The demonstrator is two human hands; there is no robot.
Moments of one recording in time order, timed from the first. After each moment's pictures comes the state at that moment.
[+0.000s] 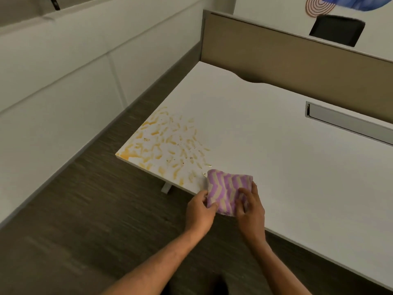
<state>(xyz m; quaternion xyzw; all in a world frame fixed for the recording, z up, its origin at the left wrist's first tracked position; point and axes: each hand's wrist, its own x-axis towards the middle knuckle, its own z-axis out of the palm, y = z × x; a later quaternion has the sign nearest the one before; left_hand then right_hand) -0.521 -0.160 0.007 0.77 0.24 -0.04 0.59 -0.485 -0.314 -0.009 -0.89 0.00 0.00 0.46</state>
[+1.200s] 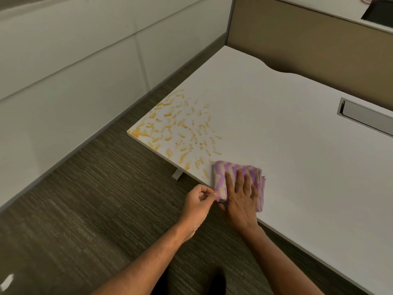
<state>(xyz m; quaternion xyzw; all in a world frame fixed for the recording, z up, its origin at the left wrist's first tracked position) -0.541 -0.165 -0.004 0.63 0.29 0.00 0.72 -0.465 -0.303 -0.039 -0.96 -0.24 0.13 0.06</state>
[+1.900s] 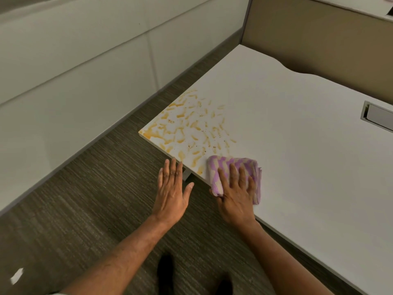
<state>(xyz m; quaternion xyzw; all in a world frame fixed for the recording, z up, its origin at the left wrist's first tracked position) -0.550 -0.053 -0.050 0.97 0.18 0.06 0.16 -0.451 -0.245 -0.054 -0.95 -0.28 0.08 0.06</state>
